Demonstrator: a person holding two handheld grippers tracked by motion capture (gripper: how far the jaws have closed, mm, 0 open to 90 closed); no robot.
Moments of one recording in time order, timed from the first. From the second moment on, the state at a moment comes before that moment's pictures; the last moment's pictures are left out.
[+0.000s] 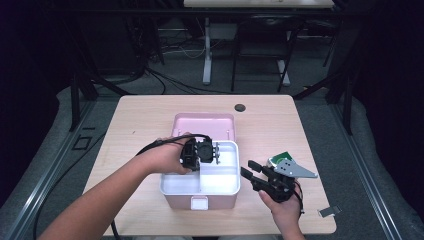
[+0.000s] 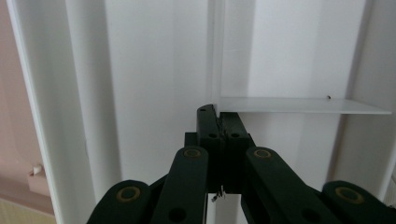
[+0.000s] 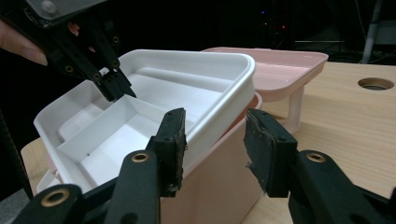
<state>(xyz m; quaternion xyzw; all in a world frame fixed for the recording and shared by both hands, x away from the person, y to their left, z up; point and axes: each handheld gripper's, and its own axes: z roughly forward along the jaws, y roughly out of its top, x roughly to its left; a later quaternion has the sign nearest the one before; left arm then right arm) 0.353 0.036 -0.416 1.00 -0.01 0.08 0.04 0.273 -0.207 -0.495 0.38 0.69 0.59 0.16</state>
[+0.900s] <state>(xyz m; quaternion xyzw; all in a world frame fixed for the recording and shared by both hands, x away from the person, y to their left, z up) 0.368 0.072 -0.390 0.99 0.11 0.08 0.05 0.274 -0.209 -0.495 0.39 0.69 0.59 0.16</state>
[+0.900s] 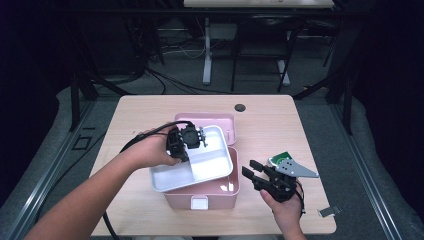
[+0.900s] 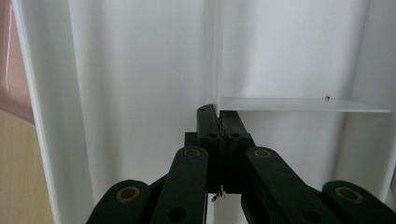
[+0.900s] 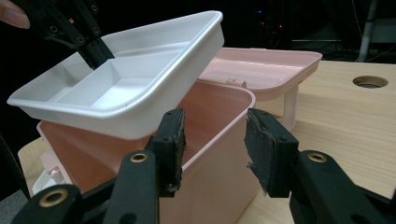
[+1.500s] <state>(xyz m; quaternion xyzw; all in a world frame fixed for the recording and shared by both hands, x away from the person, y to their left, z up) 0.379 0.125 -0.375 0.98 0.20 0.07 0.07 0.274 -0.206 -0.497 0.39 0.69 0.59 0.16</state>
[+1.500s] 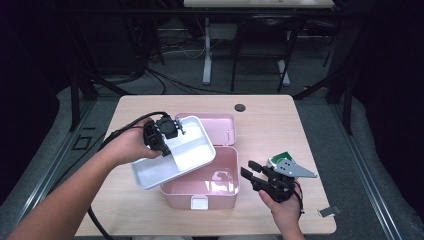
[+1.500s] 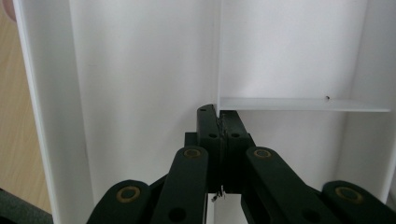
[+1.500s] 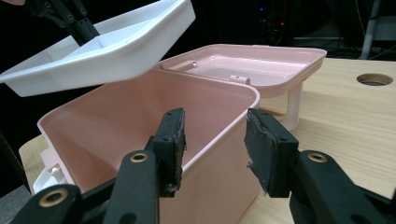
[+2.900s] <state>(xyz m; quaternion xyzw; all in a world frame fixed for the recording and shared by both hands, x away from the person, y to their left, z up) 0.391 0.267 -0.403 0.92 0.39 0.05 0.05 0.274 -0.200 -0.499 0.38 0.70 0.58 0.15</state>
